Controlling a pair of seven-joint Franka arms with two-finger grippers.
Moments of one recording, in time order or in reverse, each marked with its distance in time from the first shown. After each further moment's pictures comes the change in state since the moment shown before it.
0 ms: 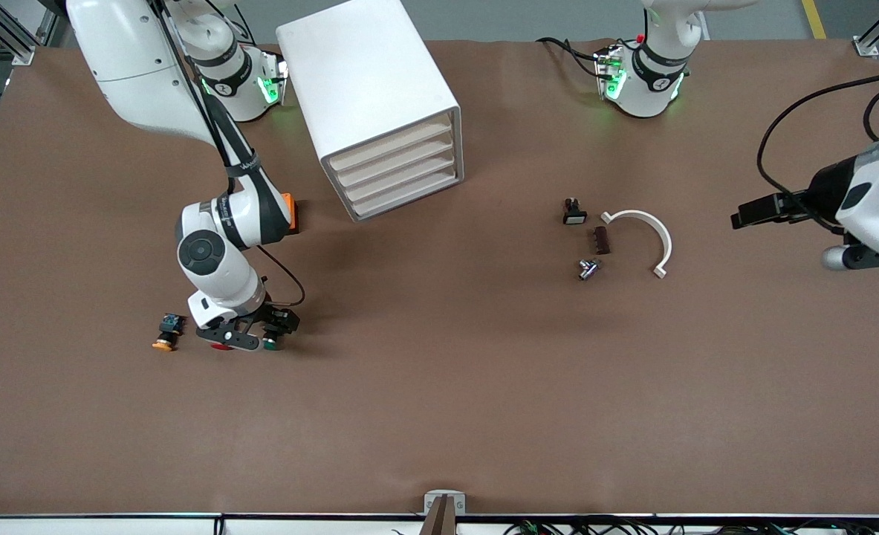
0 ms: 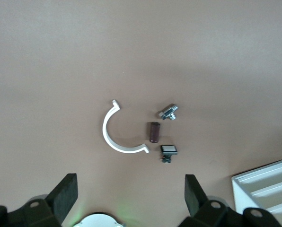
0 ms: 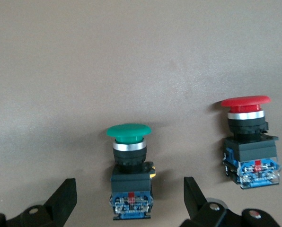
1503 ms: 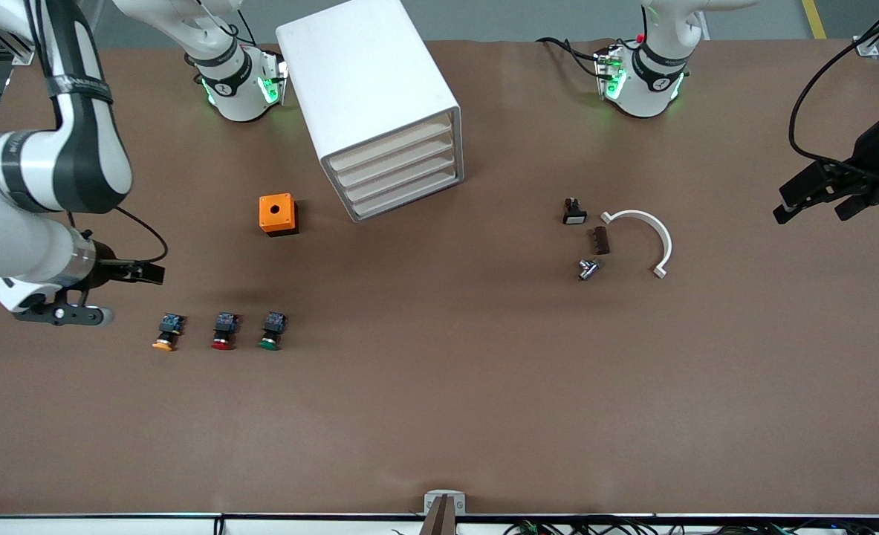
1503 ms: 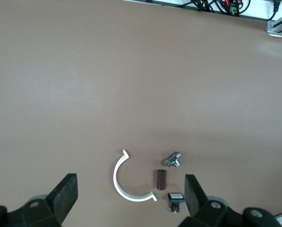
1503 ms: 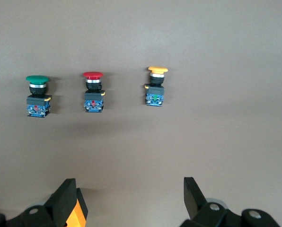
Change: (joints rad) left arm -0.051 -0.178 0.055 -0.121 0.045 0.255 0.024; right arm -0.254 -0.302 -0.013 0.247 0.000 -0.783 -0.480
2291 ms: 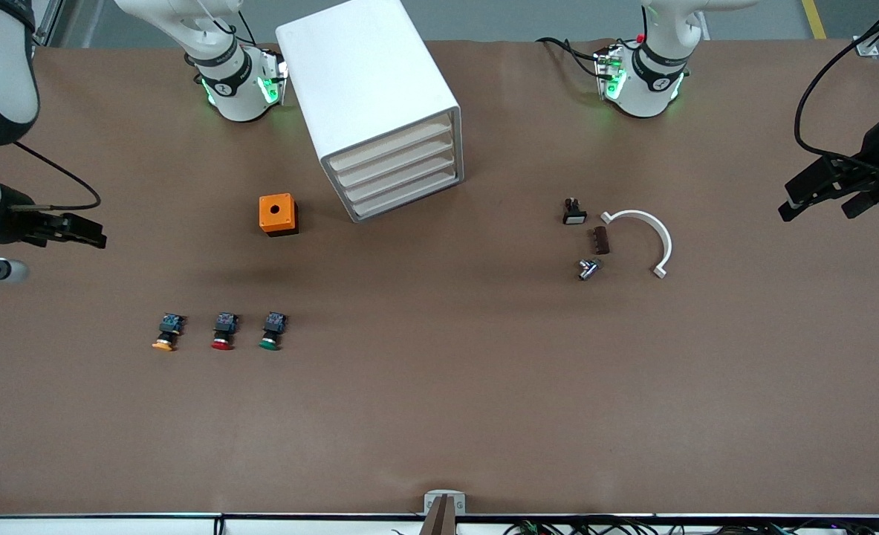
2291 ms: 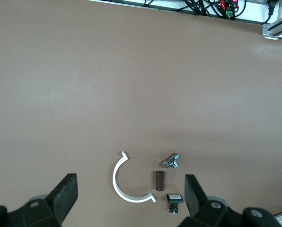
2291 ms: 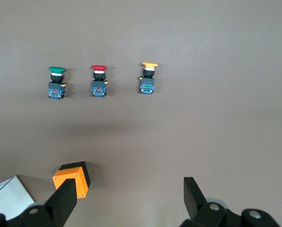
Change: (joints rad) left arm -0.006 0.028 -0.001 0.042 0.000 -0.007 0.000; right arm -0.062 -0.140 0.001 0.066 0.042 -0.167 -0.108
